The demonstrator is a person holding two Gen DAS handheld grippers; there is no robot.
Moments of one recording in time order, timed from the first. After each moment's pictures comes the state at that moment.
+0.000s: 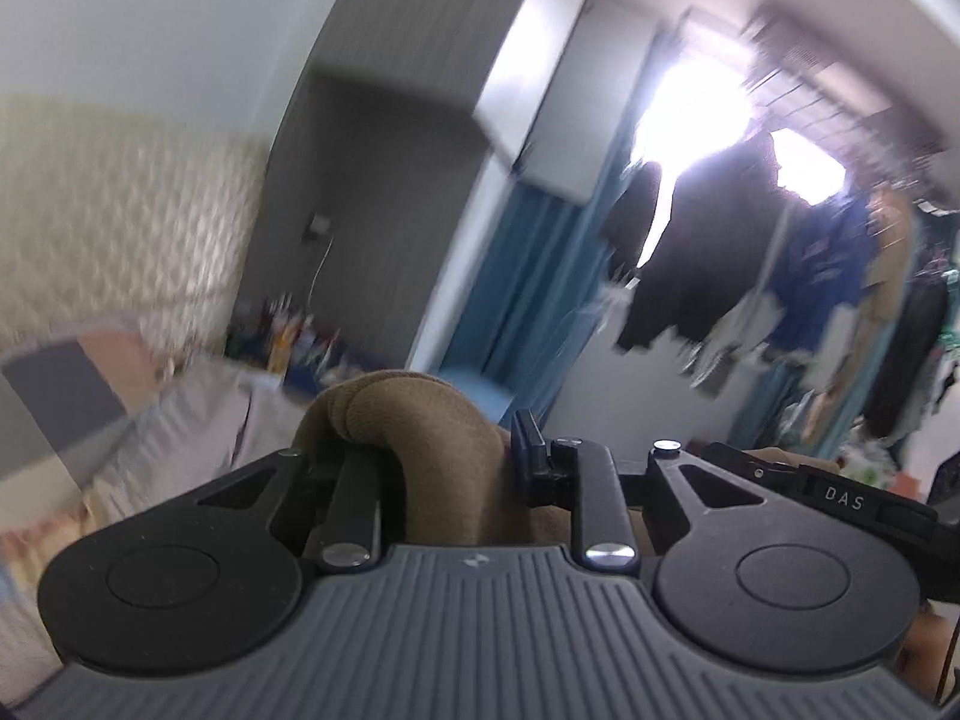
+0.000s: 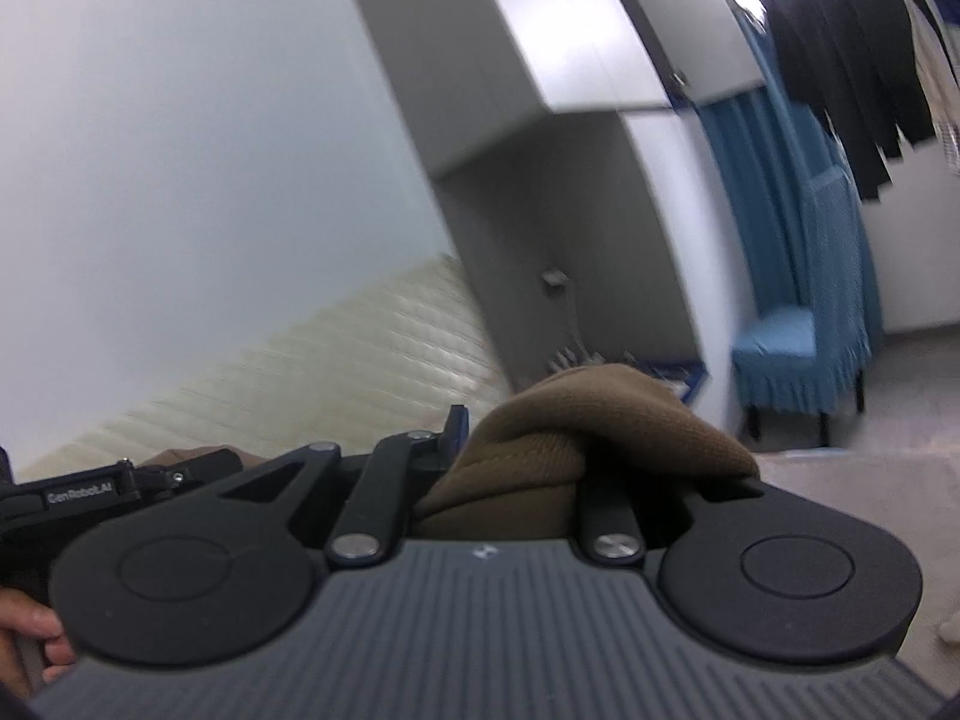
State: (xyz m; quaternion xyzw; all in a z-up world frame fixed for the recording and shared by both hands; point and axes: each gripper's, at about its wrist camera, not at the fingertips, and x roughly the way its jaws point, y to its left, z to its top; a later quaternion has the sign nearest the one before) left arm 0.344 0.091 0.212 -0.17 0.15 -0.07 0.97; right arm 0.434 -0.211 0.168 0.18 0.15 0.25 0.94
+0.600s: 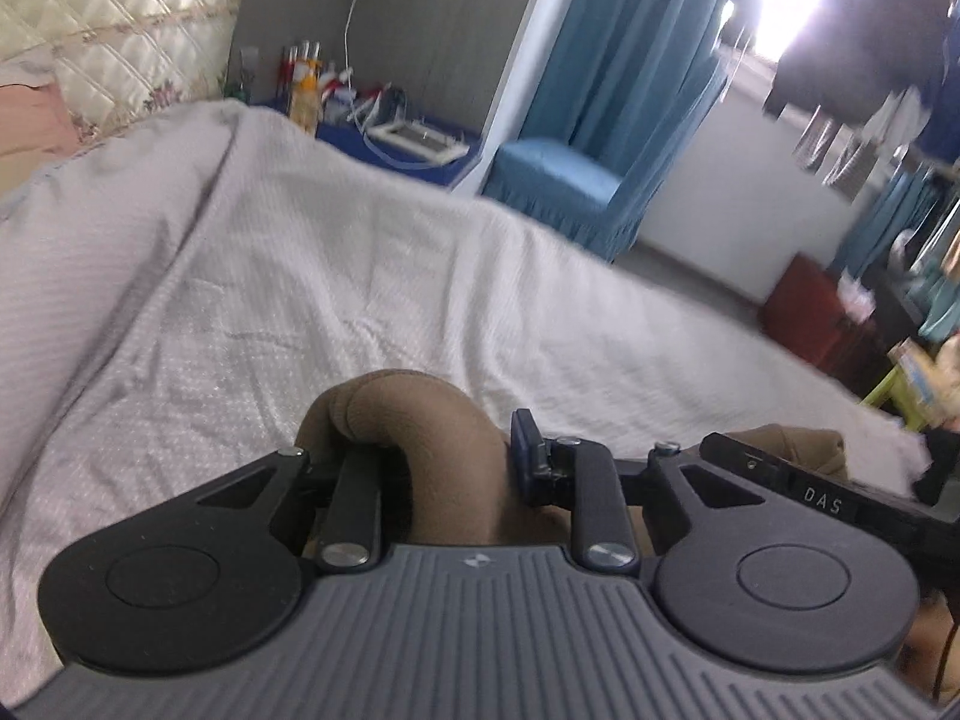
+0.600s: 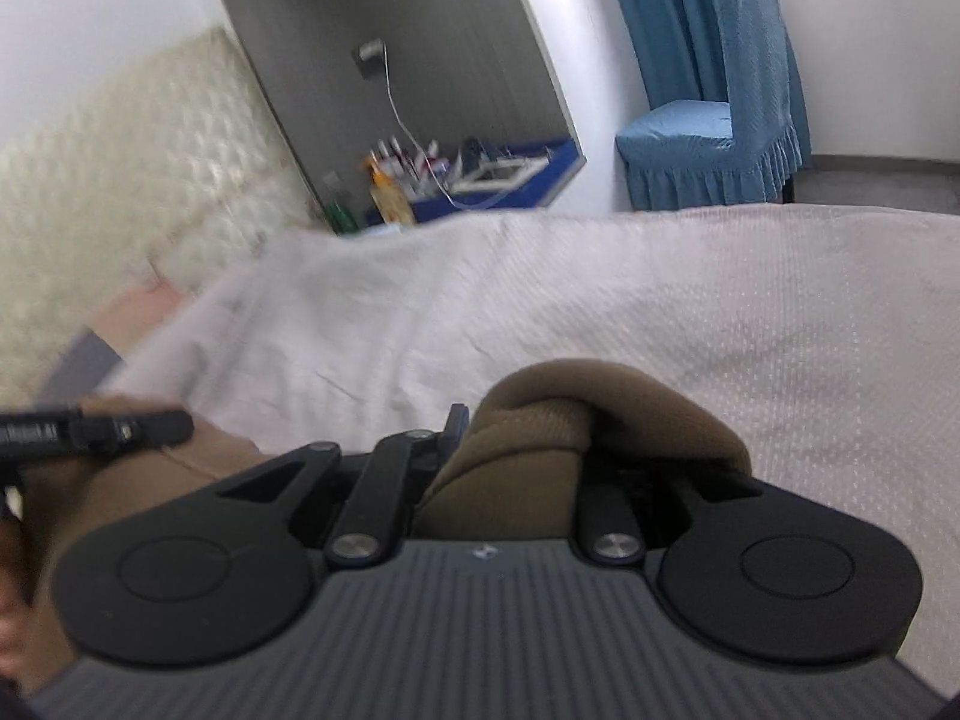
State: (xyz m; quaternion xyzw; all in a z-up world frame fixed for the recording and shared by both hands) left arm 0.688 0.099 -0.121 -0.12 0.35 -0.05 0.93; right arm 0.678 -0.173 -0.143 0.13 0.32 0.17 0.92
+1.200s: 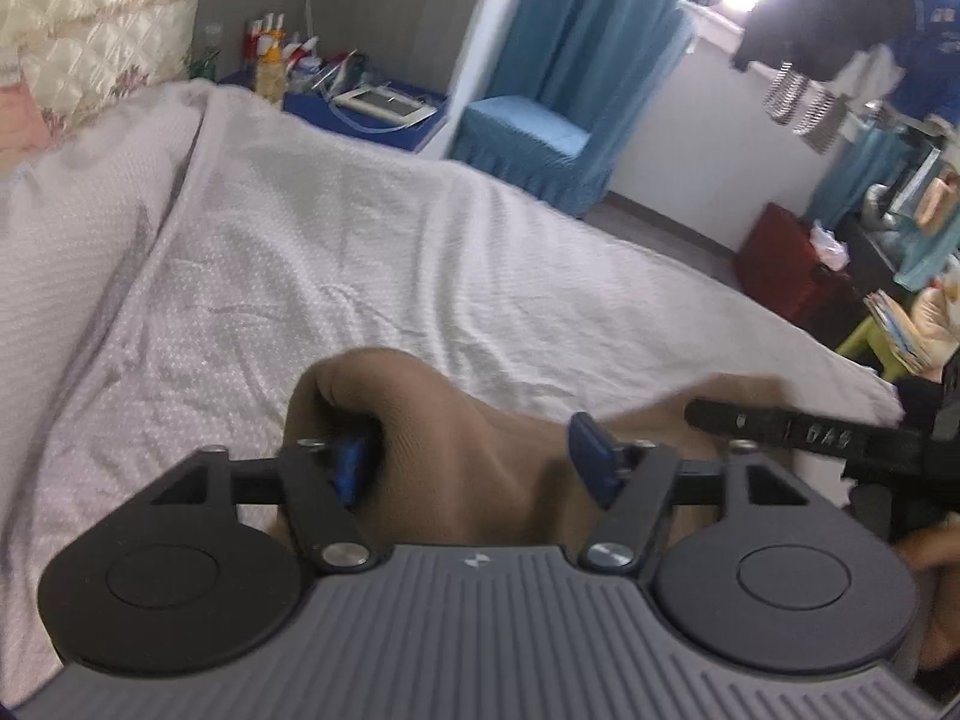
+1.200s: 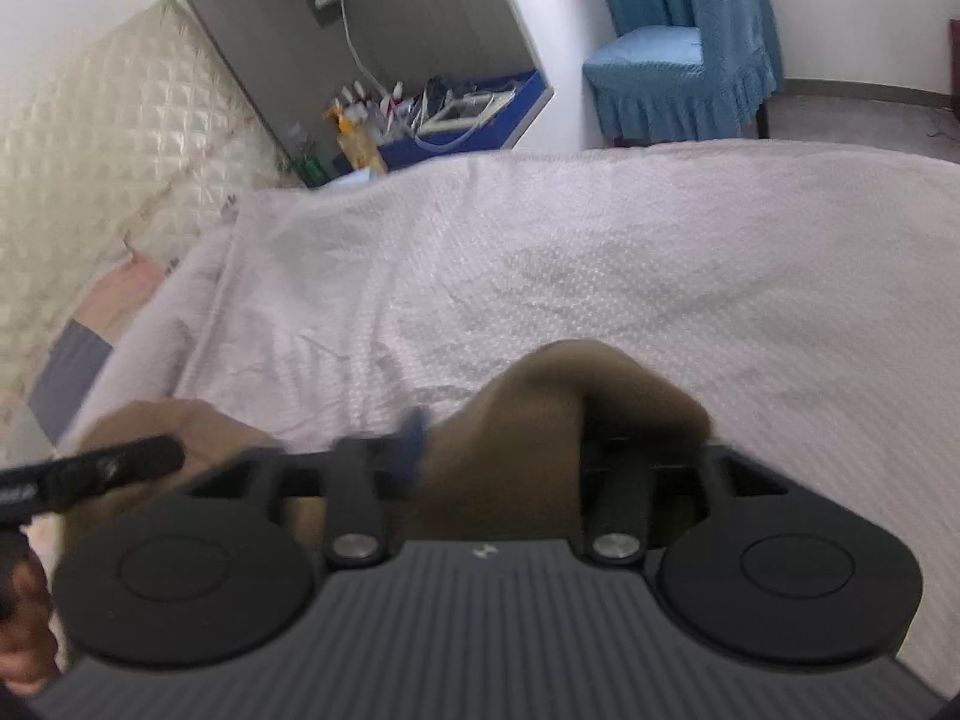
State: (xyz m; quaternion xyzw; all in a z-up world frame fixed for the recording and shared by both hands) left arm 0.659 0.104 -0.091 -0.10 0.38 -0.10 0.91; right arm 0.676 -0.185 -0.121 0.17 0.39 0.15 0.89
